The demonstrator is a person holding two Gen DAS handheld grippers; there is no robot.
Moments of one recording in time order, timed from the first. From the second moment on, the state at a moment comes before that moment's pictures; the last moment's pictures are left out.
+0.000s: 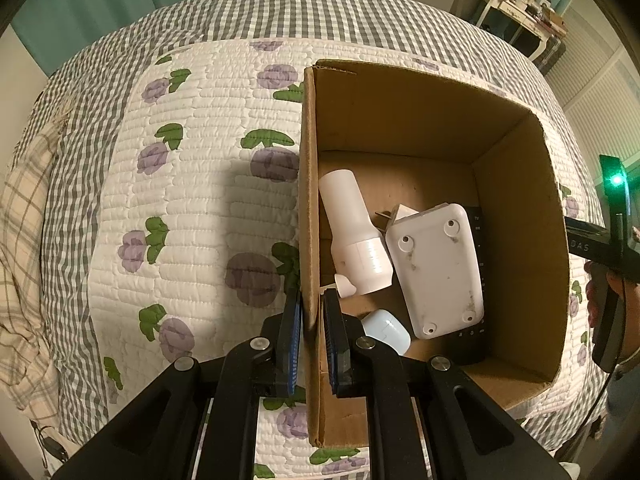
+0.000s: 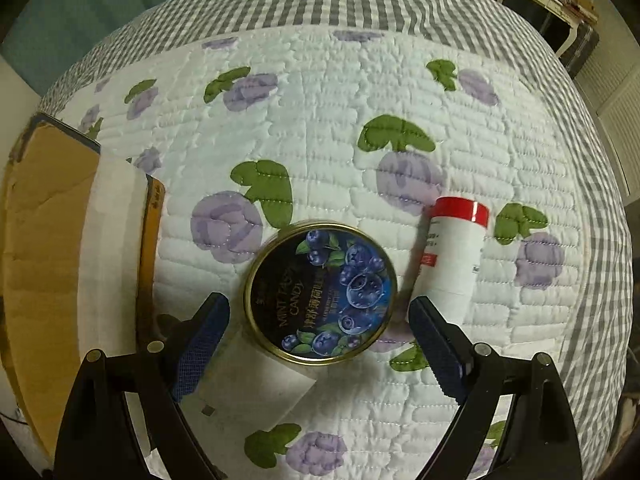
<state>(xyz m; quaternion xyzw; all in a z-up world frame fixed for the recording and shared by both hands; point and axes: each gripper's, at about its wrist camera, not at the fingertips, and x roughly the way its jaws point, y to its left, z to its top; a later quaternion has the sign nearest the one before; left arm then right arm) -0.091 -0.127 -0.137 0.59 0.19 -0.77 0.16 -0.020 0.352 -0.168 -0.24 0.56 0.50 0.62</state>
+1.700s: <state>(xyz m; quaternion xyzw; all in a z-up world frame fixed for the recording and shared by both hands) -0.091 -0.134 -0.135 0.58 0.20 -0.78 0.15 -0.190 0.408 0.001 -0.32 0.35 0.63 0.61</state>
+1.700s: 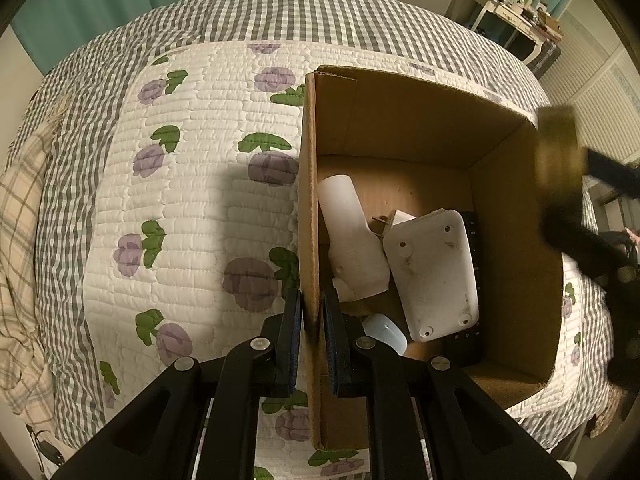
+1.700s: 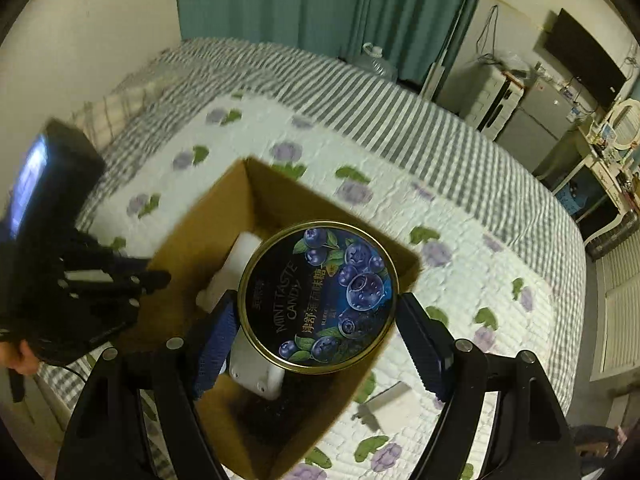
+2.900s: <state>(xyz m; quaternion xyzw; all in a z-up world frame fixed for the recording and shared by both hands) -0.089 -0.136 -0.130 0.57 0.20 -0.78 0.16 -0.041 0.345 0.004 -0.15 0.40 0.53 0.73</state>
